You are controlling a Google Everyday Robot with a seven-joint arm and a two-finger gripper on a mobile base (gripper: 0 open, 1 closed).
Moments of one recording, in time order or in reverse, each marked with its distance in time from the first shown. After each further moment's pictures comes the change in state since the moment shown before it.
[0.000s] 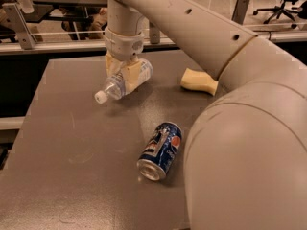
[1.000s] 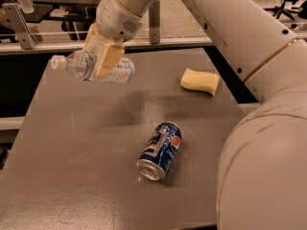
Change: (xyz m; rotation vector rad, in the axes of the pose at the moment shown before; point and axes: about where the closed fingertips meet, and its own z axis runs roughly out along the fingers) arm -0.081 -0.019 -0.078 0.222 -0.423 0.267
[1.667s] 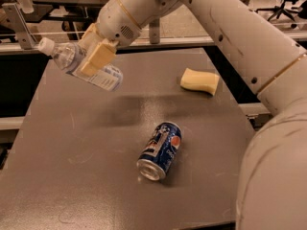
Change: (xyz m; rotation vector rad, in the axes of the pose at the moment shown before) arm -0.021 -0.013 0.006 0.092 -0.256 0.195
